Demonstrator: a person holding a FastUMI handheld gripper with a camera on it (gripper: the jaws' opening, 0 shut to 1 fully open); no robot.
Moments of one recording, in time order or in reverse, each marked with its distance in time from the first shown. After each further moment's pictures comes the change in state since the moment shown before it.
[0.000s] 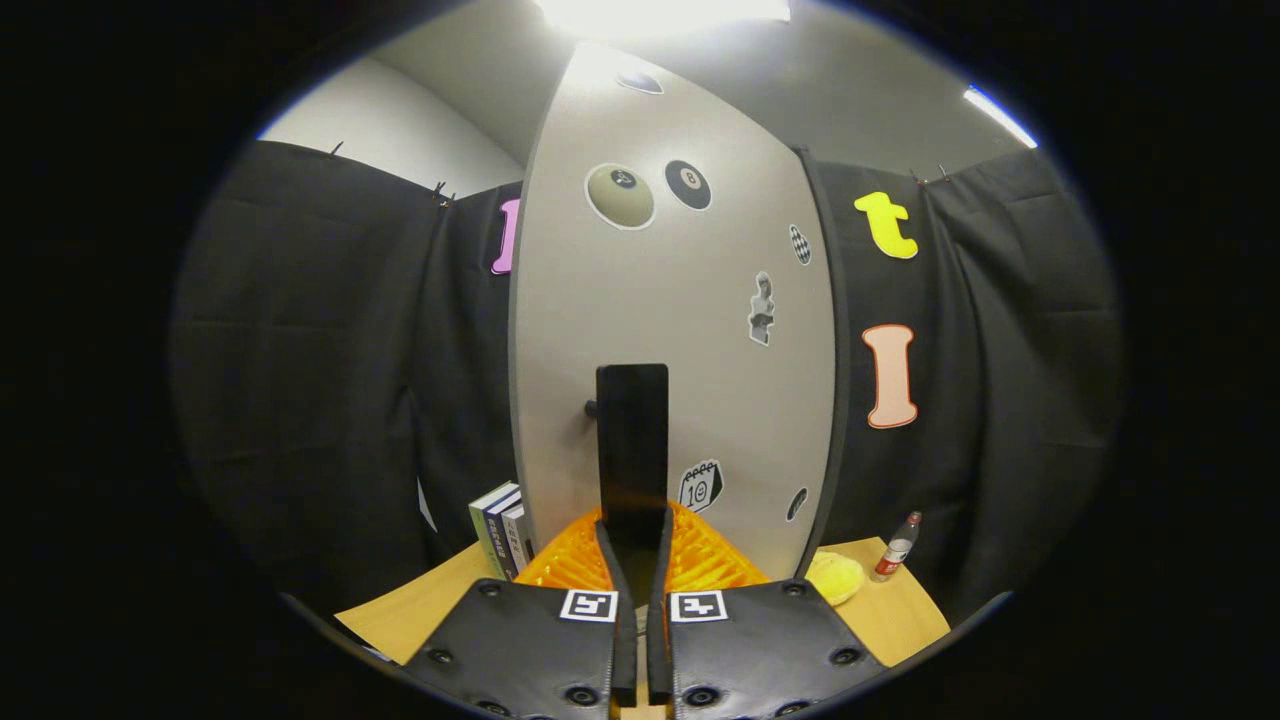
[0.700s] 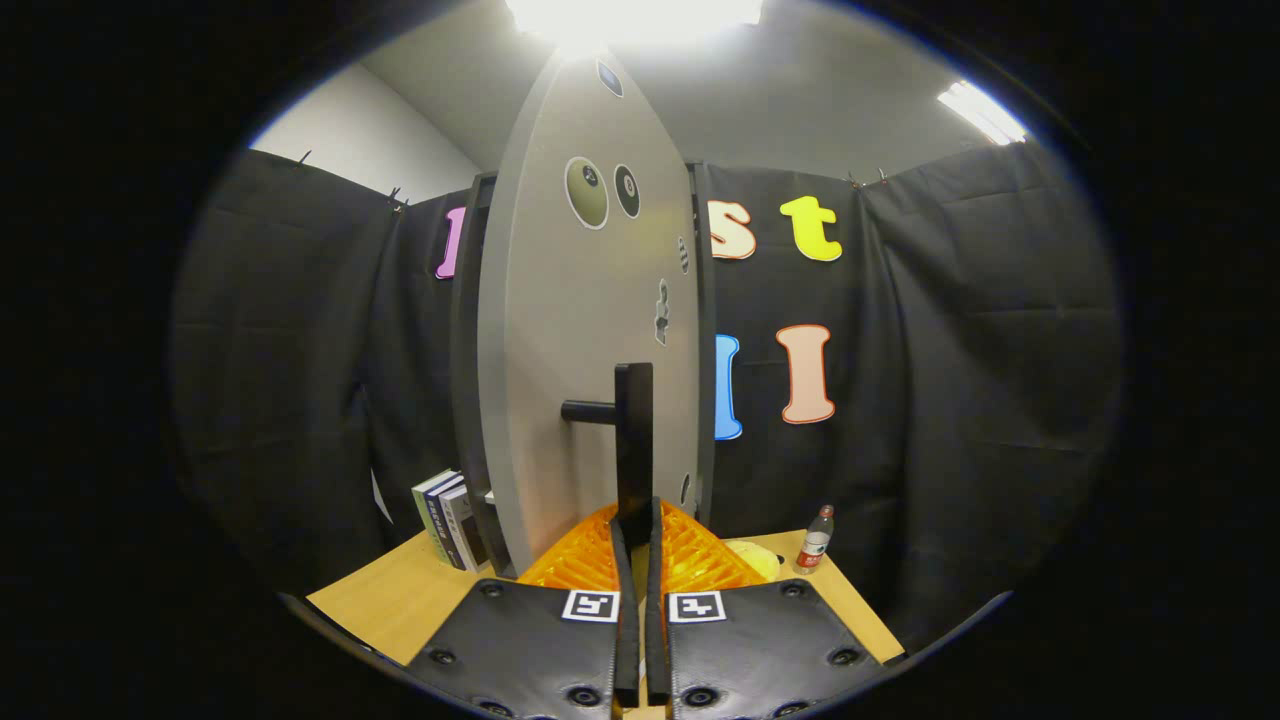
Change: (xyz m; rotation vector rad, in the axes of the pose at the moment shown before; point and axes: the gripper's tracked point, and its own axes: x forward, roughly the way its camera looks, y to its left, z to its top) arm -0.033 -0.066 -0.001 -0.010 0.002 -0.137
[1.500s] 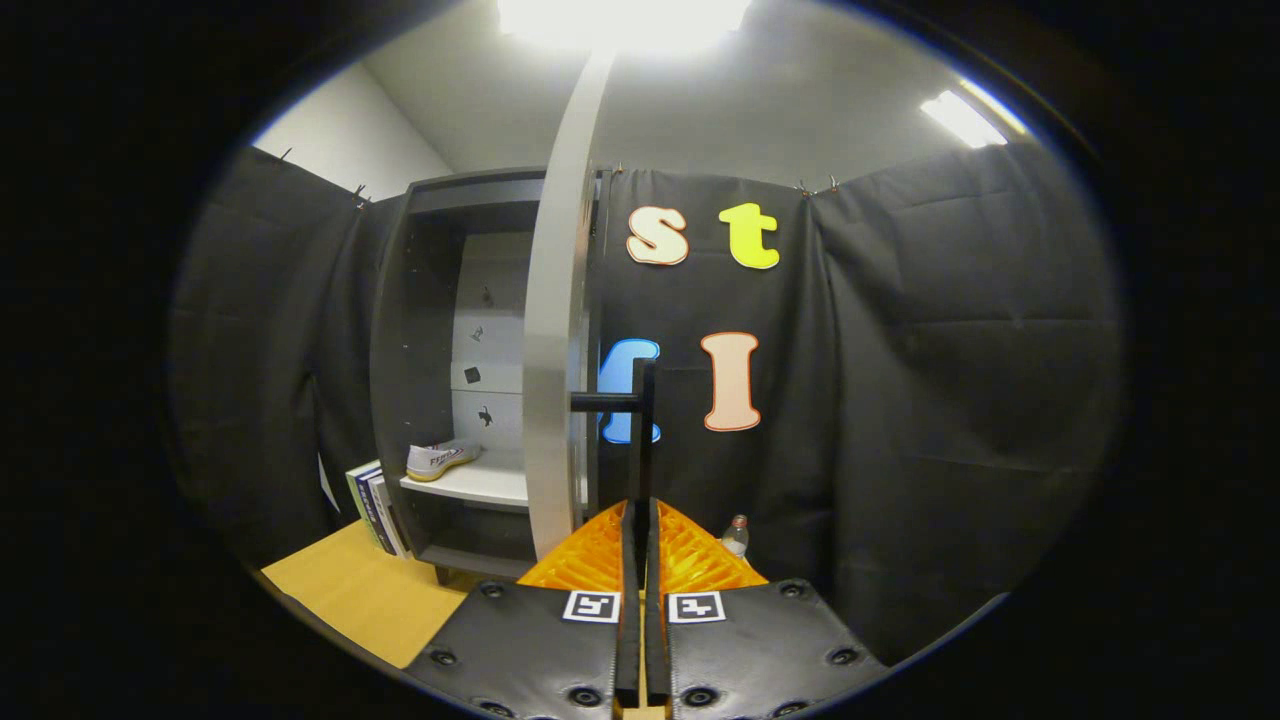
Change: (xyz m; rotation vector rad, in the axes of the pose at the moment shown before) arm -0.009 -0.059 -0.003 0.016 -0.007 -0.060
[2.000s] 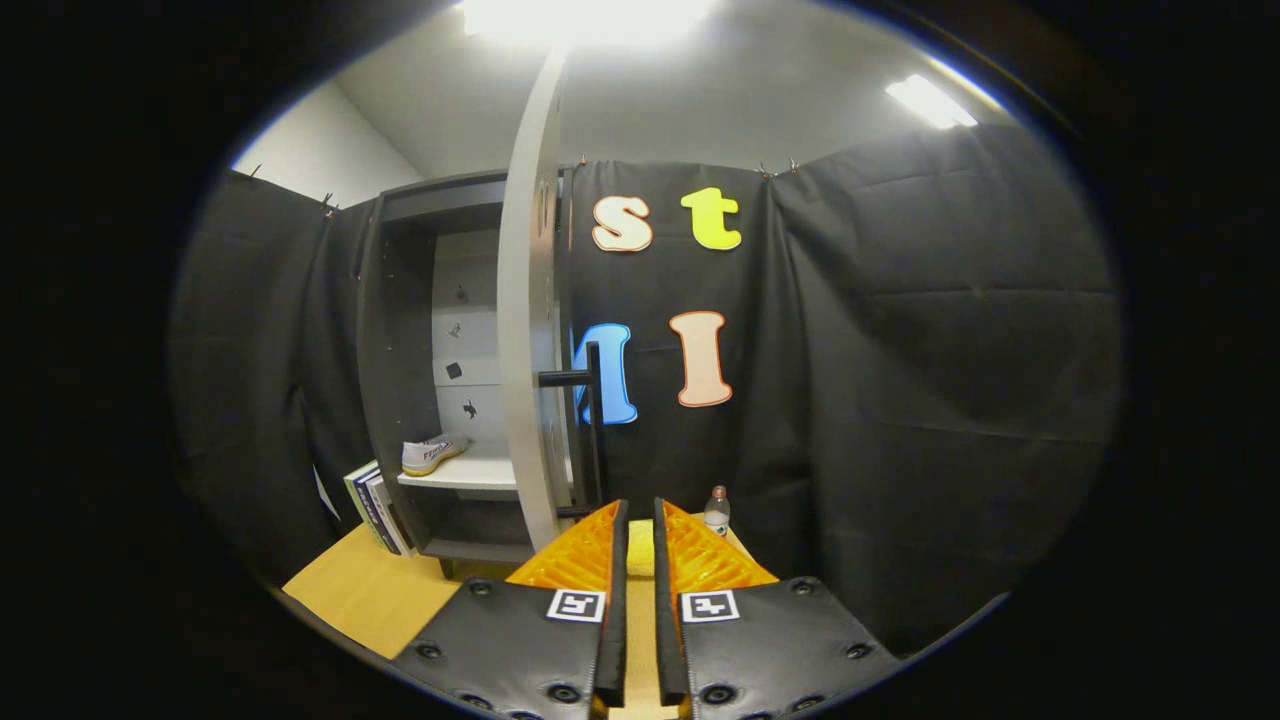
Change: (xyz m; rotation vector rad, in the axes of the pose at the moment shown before) arm -0.061 -0.021 -0.009 0.040 0.073 -0.138
